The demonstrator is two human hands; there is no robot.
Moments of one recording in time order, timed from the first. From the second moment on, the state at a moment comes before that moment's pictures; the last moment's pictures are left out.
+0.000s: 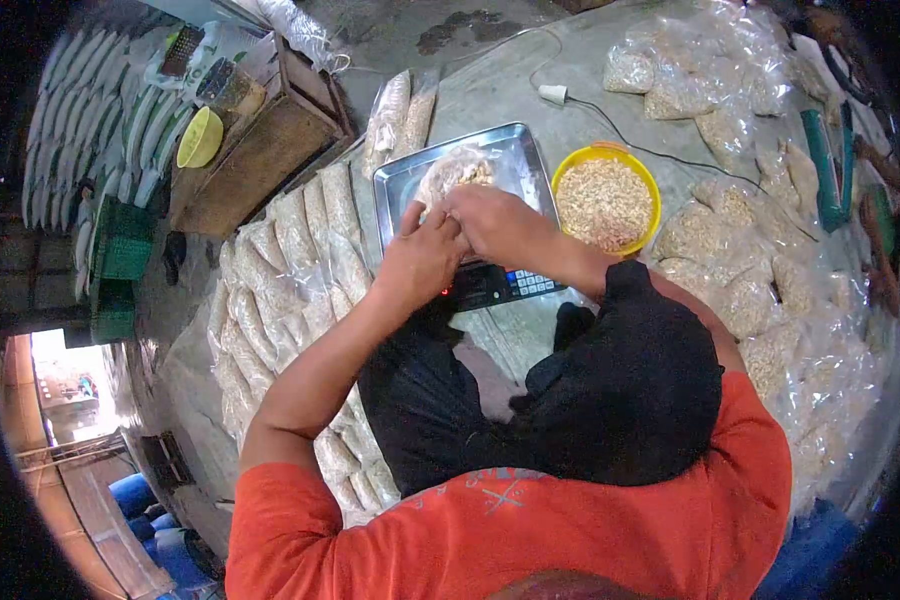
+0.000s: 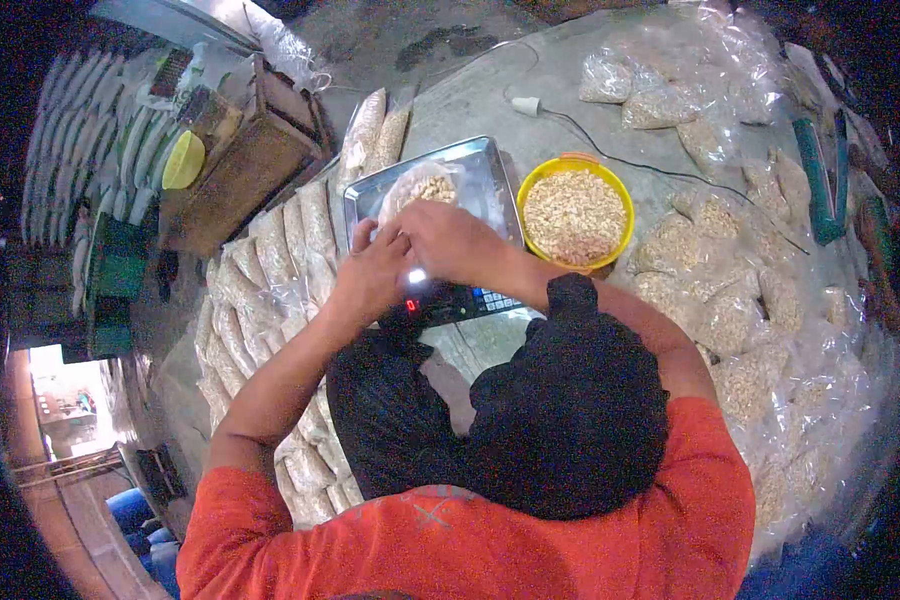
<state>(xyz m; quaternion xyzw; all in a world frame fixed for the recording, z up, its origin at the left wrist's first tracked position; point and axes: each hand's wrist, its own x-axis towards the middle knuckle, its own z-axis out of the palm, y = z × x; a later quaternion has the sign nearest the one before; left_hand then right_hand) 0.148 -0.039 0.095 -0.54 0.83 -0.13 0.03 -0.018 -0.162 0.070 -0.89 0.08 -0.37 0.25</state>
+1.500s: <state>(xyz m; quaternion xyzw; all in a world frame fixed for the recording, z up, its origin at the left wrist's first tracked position) 0.040 0.018 -0.078 -0.51 0.62 0.59 0.08 -0.097 -0.149 0.091 -0.86 0.36 -0.25 0.25</state>
